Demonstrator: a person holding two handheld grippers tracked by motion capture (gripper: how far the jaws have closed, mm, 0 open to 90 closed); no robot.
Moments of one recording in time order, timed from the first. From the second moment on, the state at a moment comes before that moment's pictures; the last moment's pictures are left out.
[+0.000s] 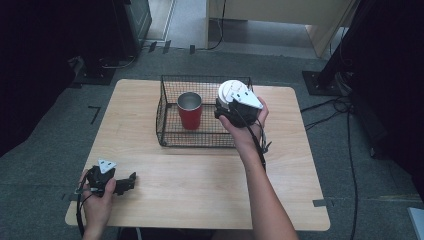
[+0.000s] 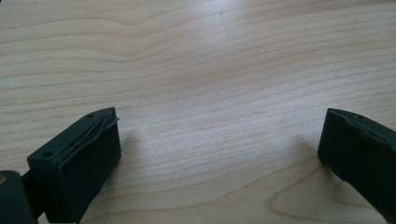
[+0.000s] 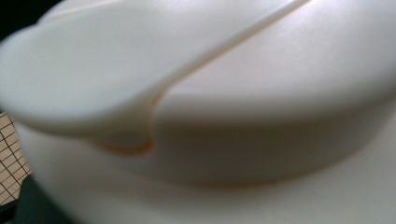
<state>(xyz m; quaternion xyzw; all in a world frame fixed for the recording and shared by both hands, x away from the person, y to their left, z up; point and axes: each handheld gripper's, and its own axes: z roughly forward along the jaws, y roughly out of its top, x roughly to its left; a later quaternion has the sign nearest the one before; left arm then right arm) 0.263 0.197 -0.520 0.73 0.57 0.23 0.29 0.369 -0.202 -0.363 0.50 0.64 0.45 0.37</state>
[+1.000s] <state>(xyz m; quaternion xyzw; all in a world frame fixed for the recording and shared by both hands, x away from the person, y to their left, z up) 0.263 0.197 -0.519 0.73 0.57 0.23 0.29 0.409 -0.193 -0.407 0.54 0.67 0.40 0.33</state>
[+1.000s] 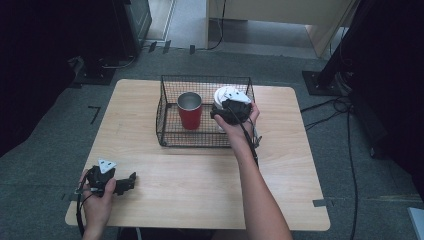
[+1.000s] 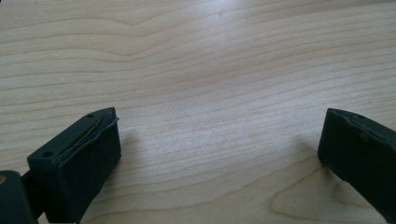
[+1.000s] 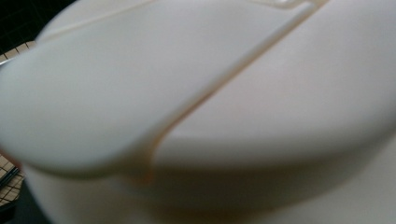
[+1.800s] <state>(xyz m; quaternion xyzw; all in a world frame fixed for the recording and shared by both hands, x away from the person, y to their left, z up) 0.263 0.197 -0.519 0.73 0.57 0.23 0.29 0.416 -0.187 -0.421 0.54 0.70 0.37 0.29</state>
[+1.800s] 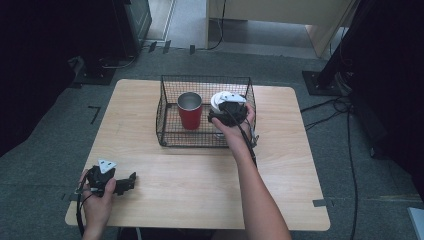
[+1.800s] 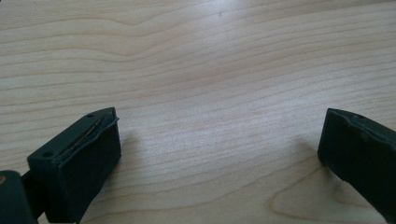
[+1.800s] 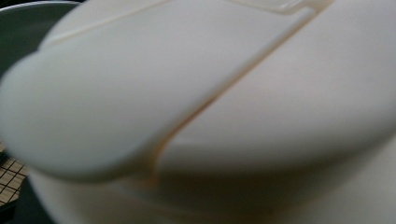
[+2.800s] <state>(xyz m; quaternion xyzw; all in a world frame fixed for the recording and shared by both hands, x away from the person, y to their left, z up) 0.263 0.197 -0.519 0.73 0.57 0.23 0.29 0.395 -0.189 -0.423 0.54 0.70 0.36 0.29</state>
